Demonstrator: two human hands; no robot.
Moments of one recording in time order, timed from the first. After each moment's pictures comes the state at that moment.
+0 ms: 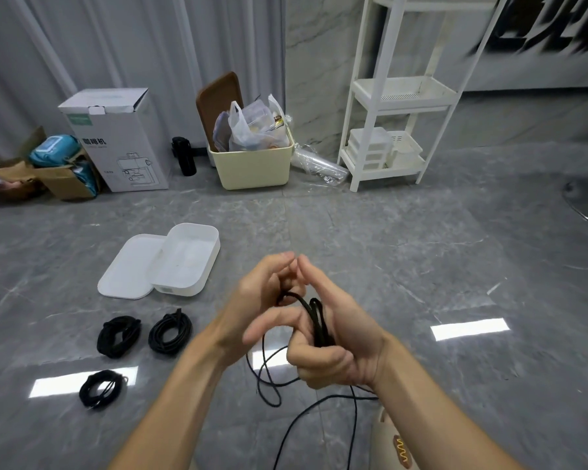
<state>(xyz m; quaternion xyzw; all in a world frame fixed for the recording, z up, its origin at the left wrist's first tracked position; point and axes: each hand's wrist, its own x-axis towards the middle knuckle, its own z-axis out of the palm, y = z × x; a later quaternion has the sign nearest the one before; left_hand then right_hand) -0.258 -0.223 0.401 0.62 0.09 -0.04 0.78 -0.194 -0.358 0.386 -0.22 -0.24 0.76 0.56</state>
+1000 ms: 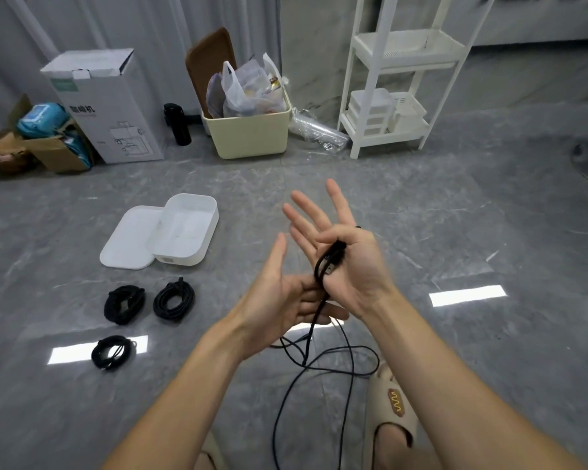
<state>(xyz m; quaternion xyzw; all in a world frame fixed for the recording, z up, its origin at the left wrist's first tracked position) -0.264 -0.253 0.367 0.54 0.12 -0.24 0.80 -0.185 -0.351 0.380 -0.30 -0.07 0.34 0.89</state>
